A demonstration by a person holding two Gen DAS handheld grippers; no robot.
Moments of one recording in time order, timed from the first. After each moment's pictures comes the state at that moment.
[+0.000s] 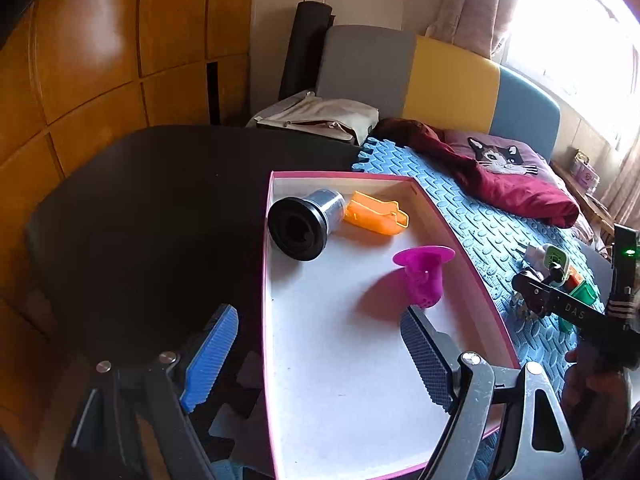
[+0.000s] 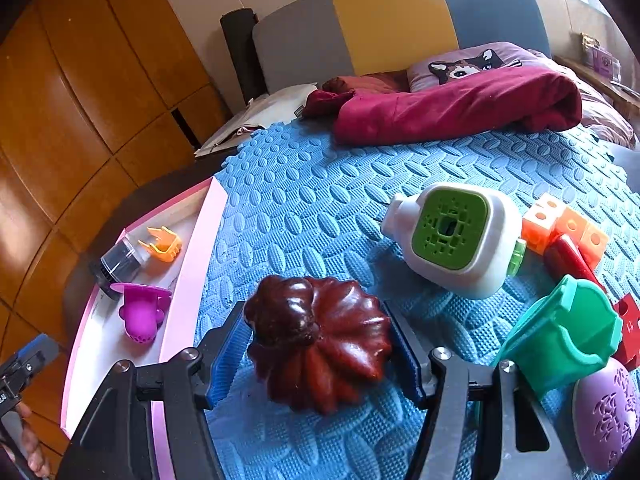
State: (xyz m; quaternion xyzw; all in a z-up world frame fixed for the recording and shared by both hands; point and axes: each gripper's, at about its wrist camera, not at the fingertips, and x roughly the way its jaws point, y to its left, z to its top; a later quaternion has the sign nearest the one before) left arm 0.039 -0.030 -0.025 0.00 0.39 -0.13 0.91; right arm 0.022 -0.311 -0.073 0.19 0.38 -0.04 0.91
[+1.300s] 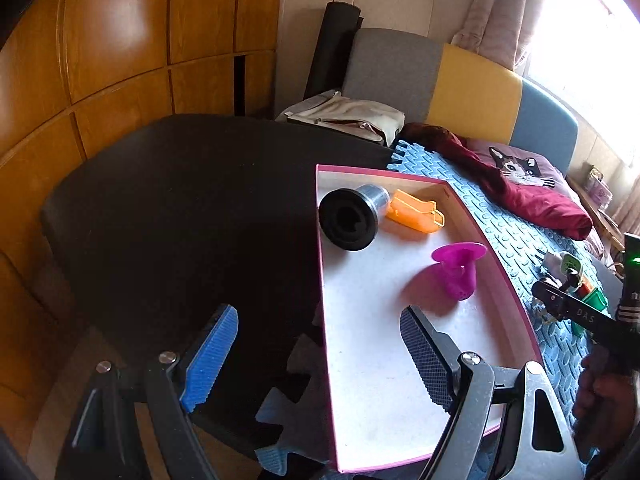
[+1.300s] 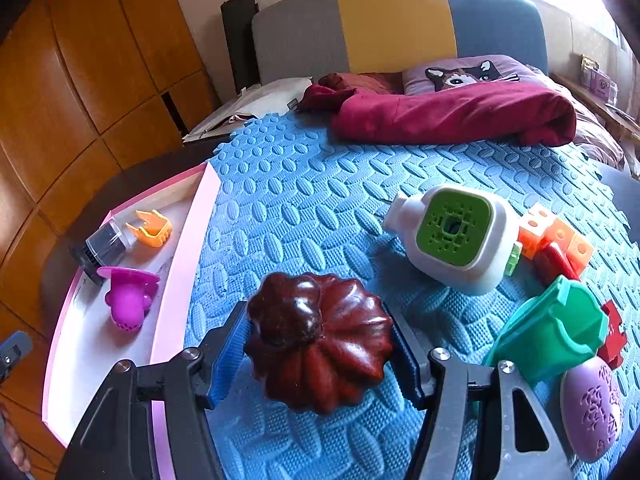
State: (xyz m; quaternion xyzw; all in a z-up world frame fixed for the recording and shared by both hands) left arm 0.036 0.006 -0.031 -0.02 0.39 -0.10 0.91; right arm 0.020 -0.297 -0.068 0.15 0.40 -0.06 0.90
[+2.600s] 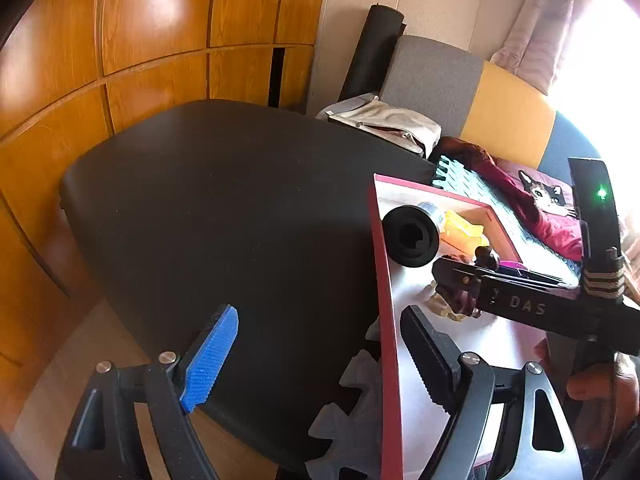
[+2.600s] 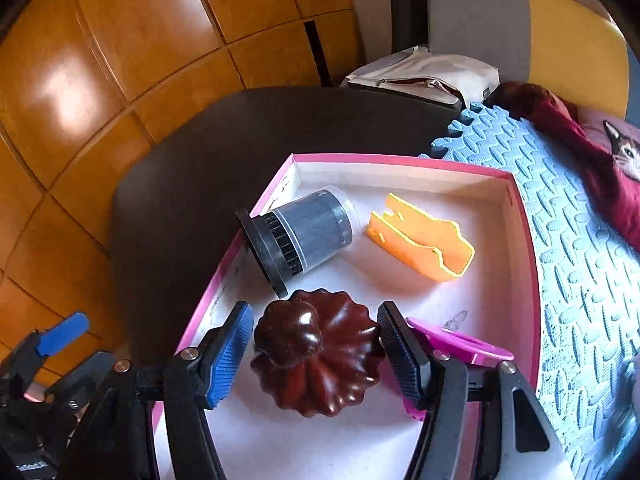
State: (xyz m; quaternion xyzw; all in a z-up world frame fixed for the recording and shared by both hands) left arm 0.053 0.049 -0.034 -0.06 0.40 -0.06 0.91; right arm 0.124 -0.128 -0.055 0.06 0.45 0.15 0.88
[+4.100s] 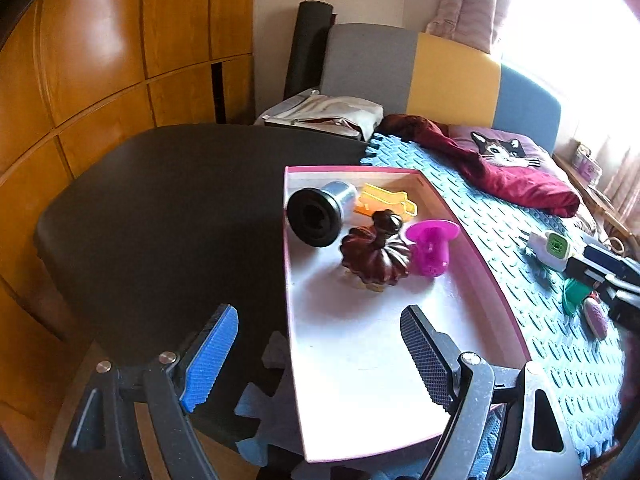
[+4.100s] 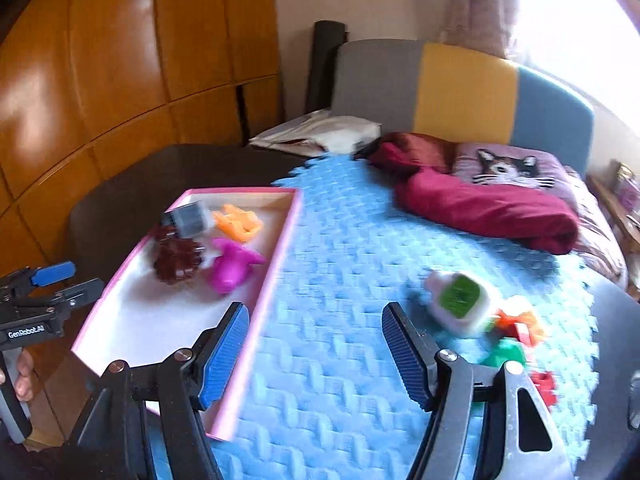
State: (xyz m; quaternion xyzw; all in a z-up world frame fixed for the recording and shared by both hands) left arm 0.023 -0.019 -0.021 0.02 0.39 -0.13 0.91; right arm -0.026 -0.263 0.005 0.01 0.35 -0.01 0.94
